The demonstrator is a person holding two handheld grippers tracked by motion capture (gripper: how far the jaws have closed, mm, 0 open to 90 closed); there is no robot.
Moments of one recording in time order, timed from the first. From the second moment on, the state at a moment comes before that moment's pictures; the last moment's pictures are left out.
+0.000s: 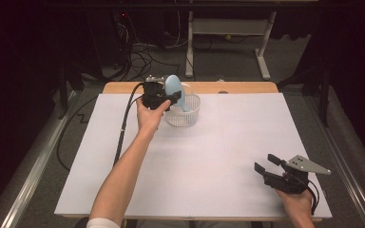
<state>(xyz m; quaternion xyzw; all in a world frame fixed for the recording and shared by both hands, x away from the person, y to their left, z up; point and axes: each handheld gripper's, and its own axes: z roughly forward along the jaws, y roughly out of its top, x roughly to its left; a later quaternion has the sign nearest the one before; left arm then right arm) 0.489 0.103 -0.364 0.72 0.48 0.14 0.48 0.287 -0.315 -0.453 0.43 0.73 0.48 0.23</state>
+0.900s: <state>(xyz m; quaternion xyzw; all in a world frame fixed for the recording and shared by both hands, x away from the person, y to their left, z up) 0.489 0.112 -0.366 0.74 0.48 0.14 0.46 0.287 -0.315 -0.453 0.43 0.73 0.48 0.23</state>
